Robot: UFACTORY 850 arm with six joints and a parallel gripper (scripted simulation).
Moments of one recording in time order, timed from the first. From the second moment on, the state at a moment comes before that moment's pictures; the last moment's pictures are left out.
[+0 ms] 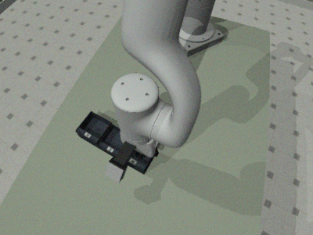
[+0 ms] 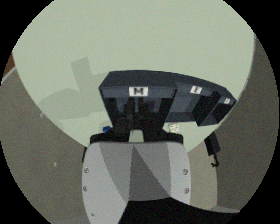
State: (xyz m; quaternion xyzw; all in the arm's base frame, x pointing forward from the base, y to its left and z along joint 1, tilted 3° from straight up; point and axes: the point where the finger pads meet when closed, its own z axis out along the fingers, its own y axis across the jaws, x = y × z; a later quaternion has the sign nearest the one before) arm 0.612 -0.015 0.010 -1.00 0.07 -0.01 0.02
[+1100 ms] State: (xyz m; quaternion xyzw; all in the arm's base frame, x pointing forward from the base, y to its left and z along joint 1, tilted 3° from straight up) arm 0.611 -0.017 0.064 -1.00 0.07 -0.01 0.02
